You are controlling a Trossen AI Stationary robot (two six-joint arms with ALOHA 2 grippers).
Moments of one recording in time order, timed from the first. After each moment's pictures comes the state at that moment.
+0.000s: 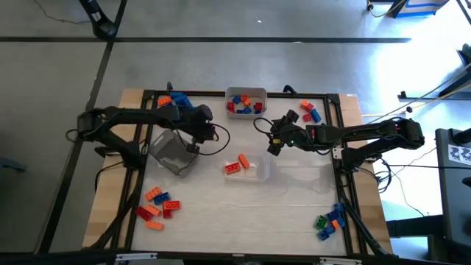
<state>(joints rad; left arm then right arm) 0.31 1.44 0.94 -0.58 -0.01 0.67 -0.04 1.27 0.81 -0.23 0.56 0.05</state>
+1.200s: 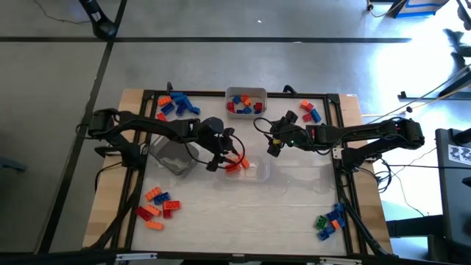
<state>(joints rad) 0.13 1.57 0.94 -0.01 0.34 0.37 -0.04 1.27 0.81 -0.23 0.51 0.07</state>
